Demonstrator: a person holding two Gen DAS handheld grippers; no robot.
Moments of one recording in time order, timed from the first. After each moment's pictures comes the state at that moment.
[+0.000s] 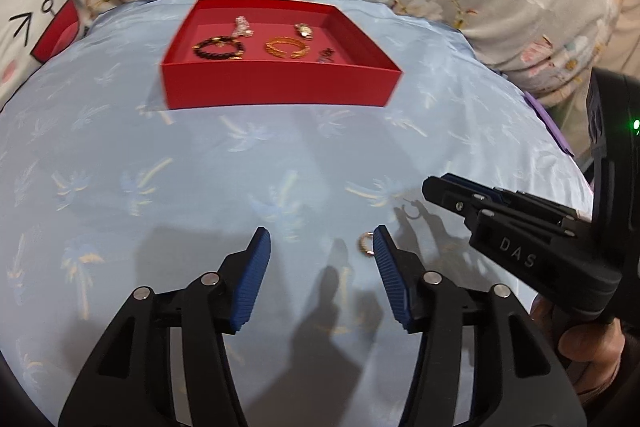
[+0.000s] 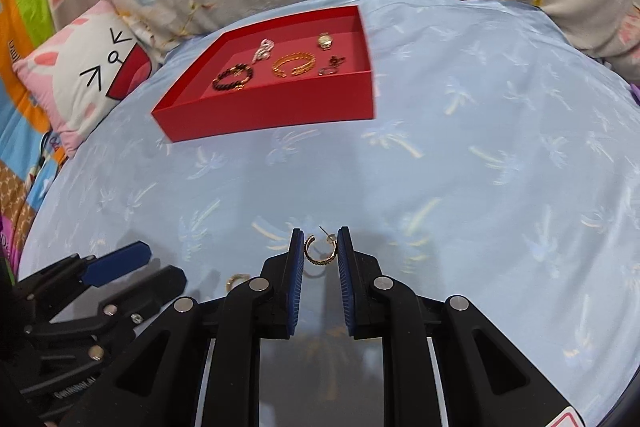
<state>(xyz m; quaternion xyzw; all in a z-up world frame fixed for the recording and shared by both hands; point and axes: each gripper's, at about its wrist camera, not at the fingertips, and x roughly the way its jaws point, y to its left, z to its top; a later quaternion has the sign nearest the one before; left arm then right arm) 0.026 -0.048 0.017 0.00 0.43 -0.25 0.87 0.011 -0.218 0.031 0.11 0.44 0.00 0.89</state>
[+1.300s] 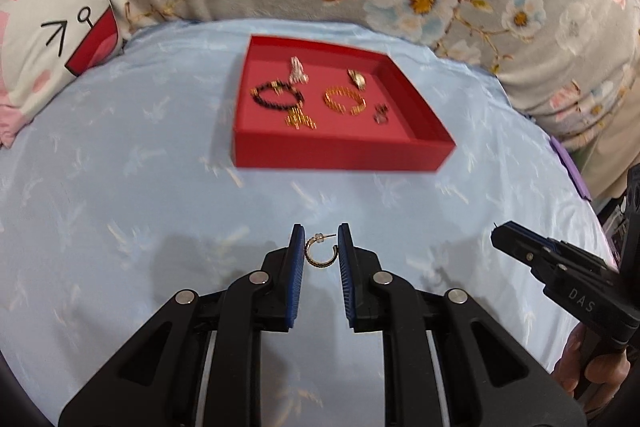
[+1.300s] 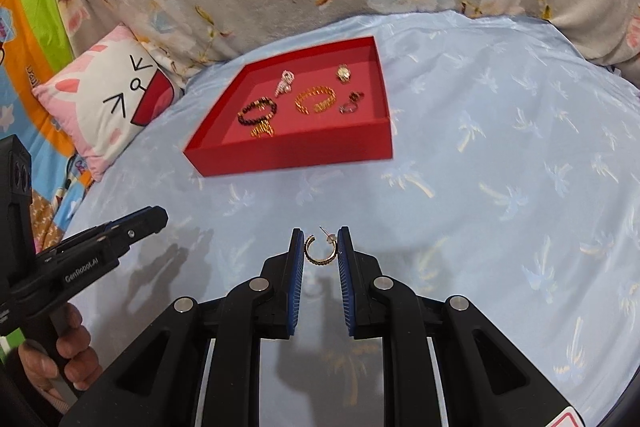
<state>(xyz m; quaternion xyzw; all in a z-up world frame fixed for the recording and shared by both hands) 0.074 -0.001 0.060 -0.03 0.40 -0.19 0.90 0.024 -0.219 0.068 0.13 0.41 0.04 0.90</state>
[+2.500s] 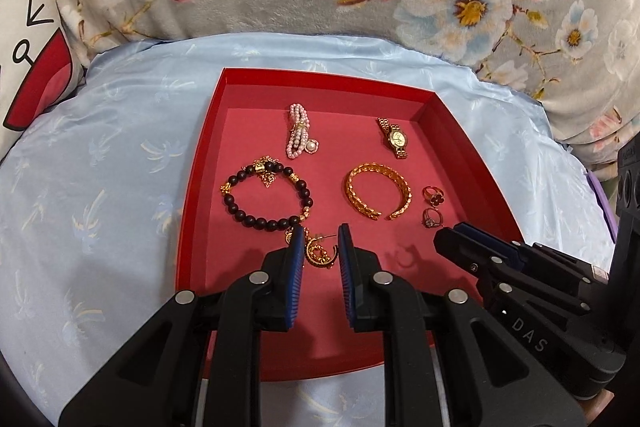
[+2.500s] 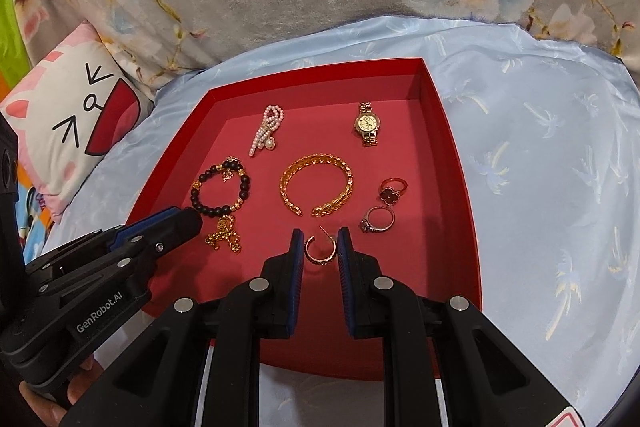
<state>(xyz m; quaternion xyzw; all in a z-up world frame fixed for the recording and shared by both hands) 0.235 -0.054 0.036 -0.02 0.41 -0.17 0.89 0.211 -0.208 0.033 0.11 0.43 0.04 0.90</state>
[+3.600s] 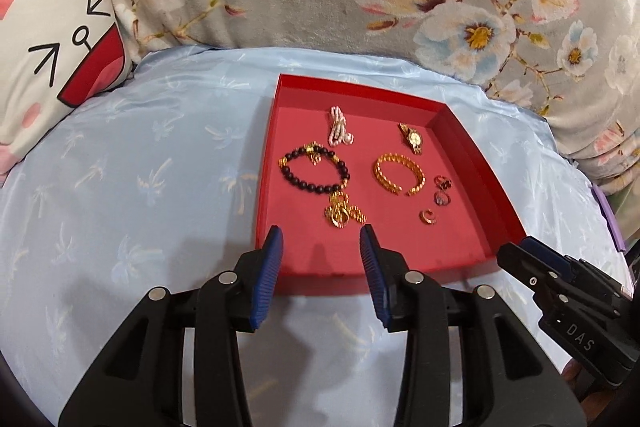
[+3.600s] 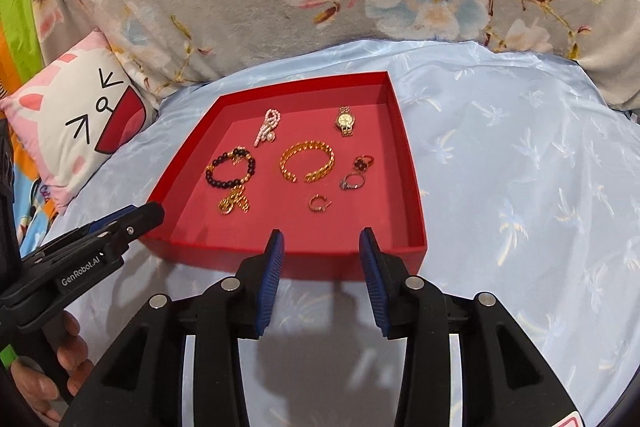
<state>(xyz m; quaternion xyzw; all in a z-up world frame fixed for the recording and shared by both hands) 0.173 -0.013 0.049 -0.04 0.38 -0.13 0.91 0.130 -0.208 0.055 0.10 0.39 0.01 0.92</state>
